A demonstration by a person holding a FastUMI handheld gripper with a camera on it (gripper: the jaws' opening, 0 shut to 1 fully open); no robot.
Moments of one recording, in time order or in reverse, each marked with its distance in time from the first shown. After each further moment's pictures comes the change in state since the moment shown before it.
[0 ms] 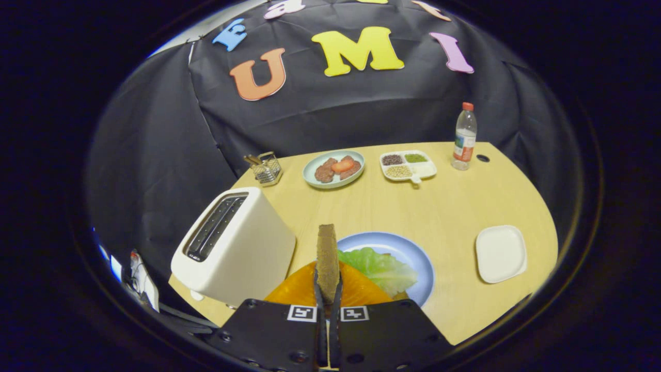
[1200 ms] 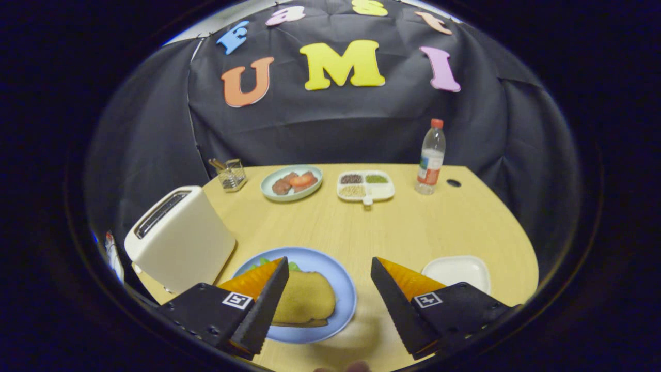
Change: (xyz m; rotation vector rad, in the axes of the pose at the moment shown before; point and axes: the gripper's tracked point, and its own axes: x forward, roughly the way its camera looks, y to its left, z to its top) arm -0.027 -0.108 0.059 -0.134 -0.214 -0.183
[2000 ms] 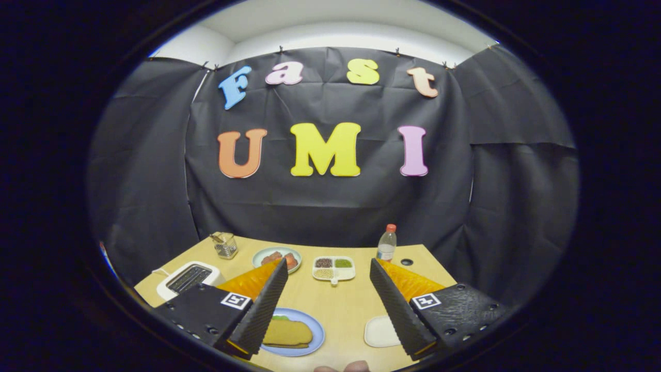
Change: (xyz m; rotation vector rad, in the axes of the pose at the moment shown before) arm -0.132 -0.017 0.132 -0.010 -0.306 -0.123
